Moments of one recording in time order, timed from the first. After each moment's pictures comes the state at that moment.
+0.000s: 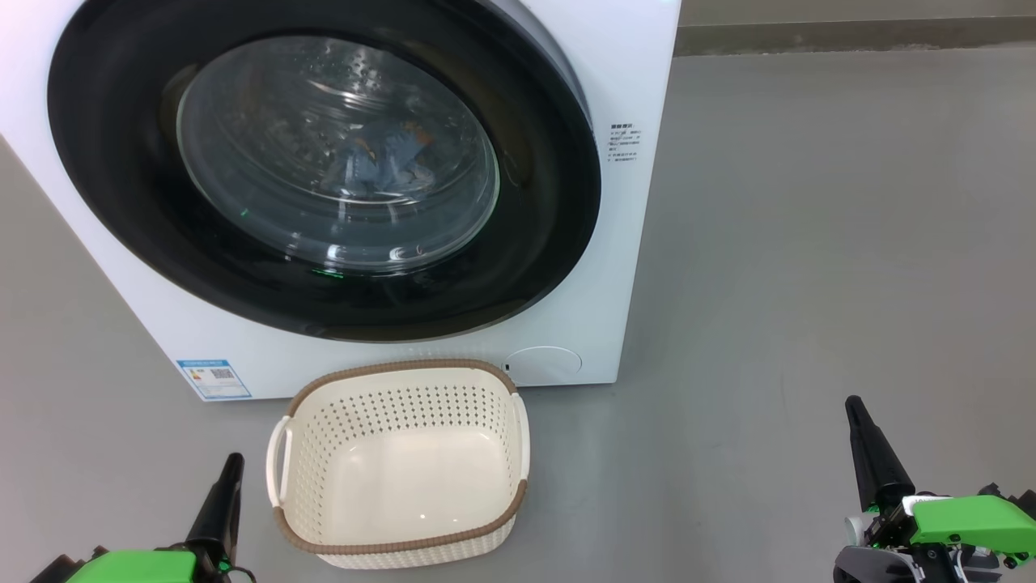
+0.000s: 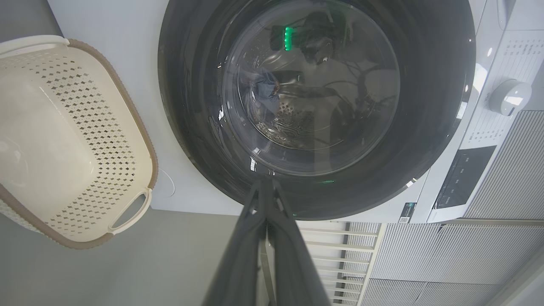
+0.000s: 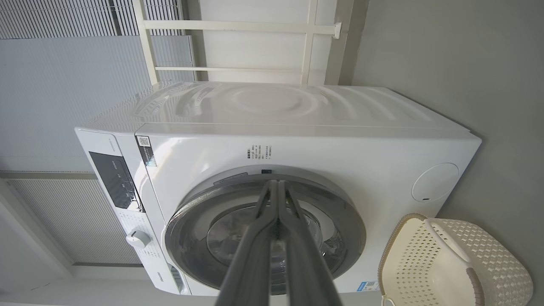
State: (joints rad) left arm -0.07 0.04 0.08 0.27 -1.60 -0.13 0.11; right arm -0.10 -0.05 -0.13 0.28 1.61 0.13 0.10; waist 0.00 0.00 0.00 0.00
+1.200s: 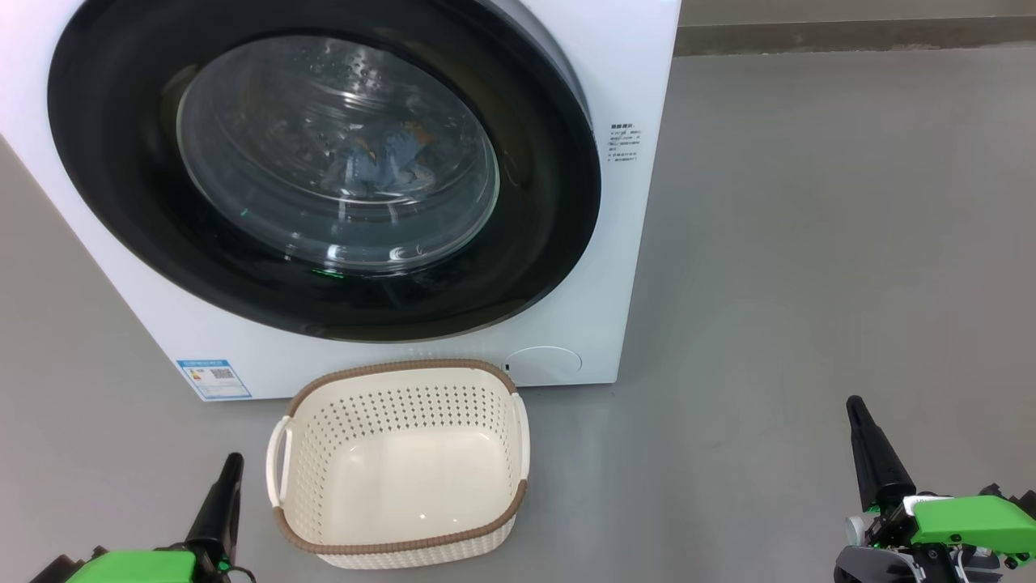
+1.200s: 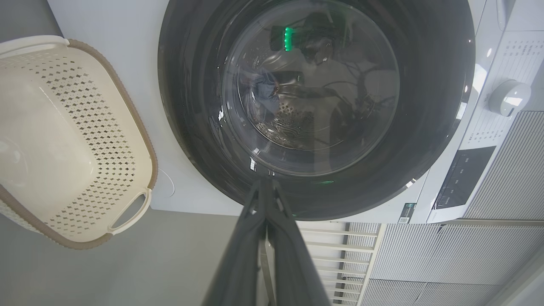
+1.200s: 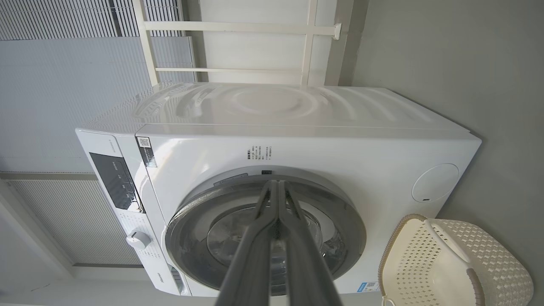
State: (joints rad) left arm -0.07 0.04 0.08 0.27 -1.60 -0.13 0.11; right arm -0.10 -0.05 -0.13 0.28 1.61 0.13 0.10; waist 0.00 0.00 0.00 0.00
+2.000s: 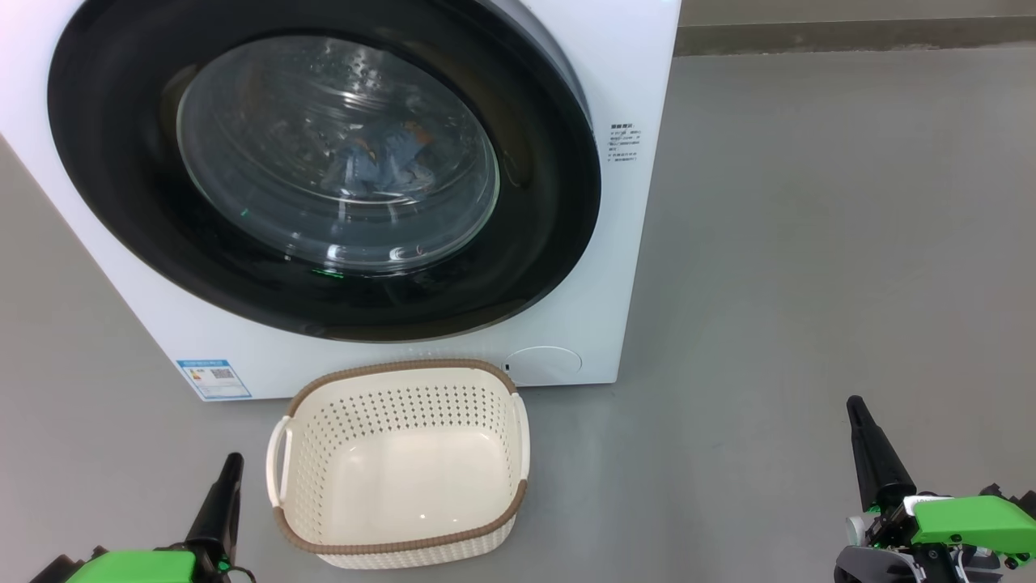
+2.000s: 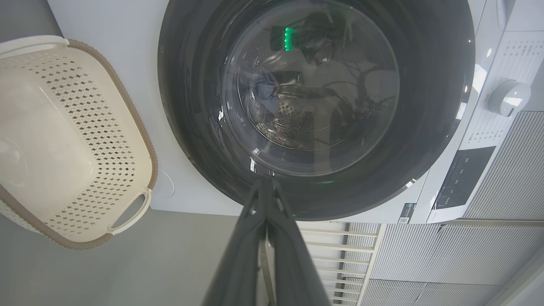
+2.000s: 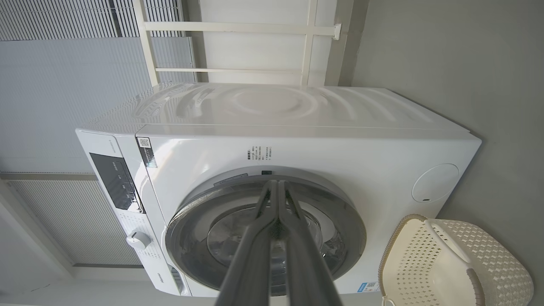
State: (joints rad) left arm -0.07 0.04 0.08 0.27 -1.60 -0.13 0.11; right arm -0.10 -0.05 -0.13 0.28 1.61 0.13 0.10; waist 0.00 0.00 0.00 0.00
